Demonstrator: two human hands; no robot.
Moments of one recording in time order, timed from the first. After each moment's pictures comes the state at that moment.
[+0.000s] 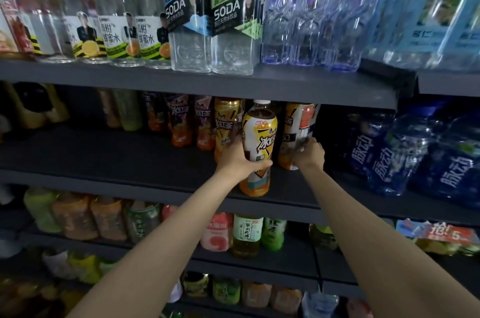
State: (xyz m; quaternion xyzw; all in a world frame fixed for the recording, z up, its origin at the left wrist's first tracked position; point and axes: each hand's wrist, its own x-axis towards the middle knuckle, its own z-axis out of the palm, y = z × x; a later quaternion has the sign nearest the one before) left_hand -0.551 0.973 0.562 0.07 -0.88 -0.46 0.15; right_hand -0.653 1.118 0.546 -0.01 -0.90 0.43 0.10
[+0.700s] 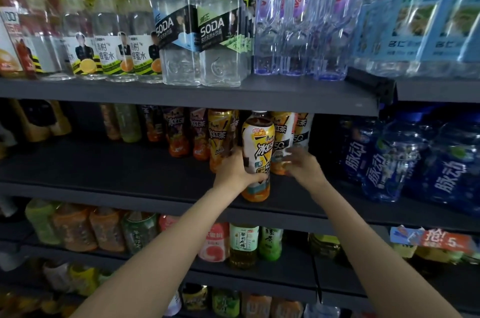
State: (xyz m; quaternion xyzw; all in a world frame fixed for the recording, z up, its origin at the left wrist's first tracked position) left_hand -0.557 0.988 0.558 0.10 -0.92 -0.33 0.16; right_hand -0.622 1.143 0.551 0.15 -0.84 0.53 0.02
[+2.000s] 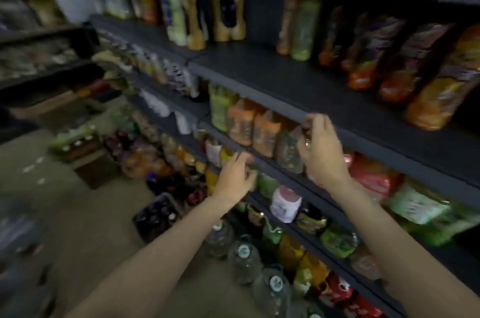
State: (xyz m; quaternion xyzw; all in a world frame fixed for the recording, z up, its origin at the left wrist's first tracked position) left_hand -0.300 0.773 0.402 0.33 -0.88 -0.30 0.16; right_hand -0.443 0.889 0.476 0.48 -0.79 0.36 0.10
